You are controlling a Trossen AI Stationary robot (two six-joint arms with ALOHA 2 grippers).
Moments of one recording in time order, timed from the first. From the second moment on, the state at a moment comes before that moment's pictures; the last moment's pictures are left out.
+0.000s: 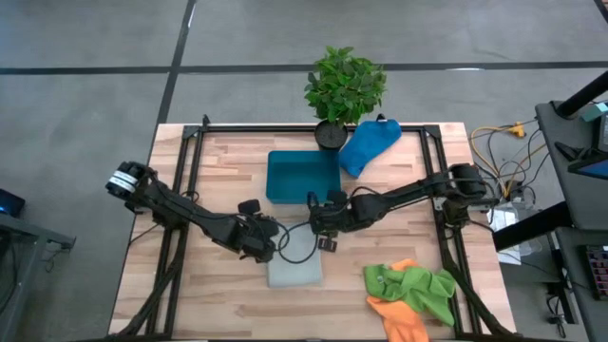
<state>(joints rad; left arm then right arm) -0.39 1.55 0.94 -0.64 -0.54 -0.54 0.18 1.85 1.31 -0.60 0.29 0.28</state>
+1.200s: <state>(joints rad) -0.78 1.77 1.02 -0.25 -0.53 -0.62 0.52 1.82 1.00 0.21 0.13 0.12</state>
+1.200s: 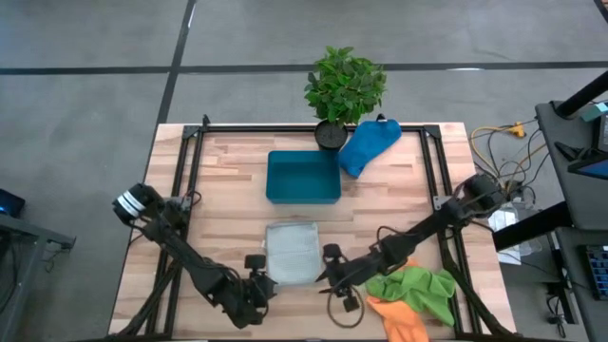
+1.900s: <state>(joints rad) -0.77 1.85 1.03 -0.30 -0.45 -0.64 0.47 2.06 1.22 -0.19 0.14 0.17</state>
